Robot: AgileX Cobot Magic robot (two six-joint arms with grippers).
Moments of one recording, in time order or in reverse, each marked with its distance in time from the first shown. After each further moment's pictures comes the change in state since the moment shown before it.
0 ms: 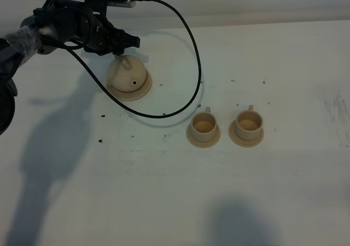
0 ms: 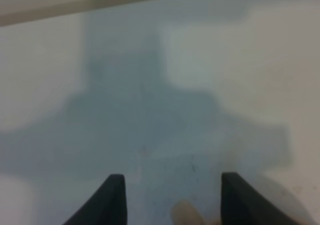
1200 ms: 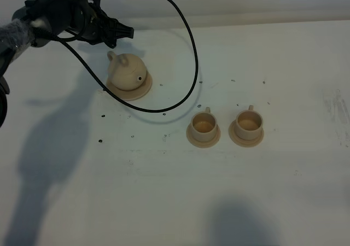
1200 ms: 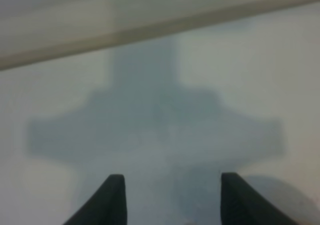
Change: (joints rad) left arm 0.000 -0.044 -0.012 0.106 0.024 -0.046; right arm 0.000 0.000 0.000 0.000 0.000 0.000
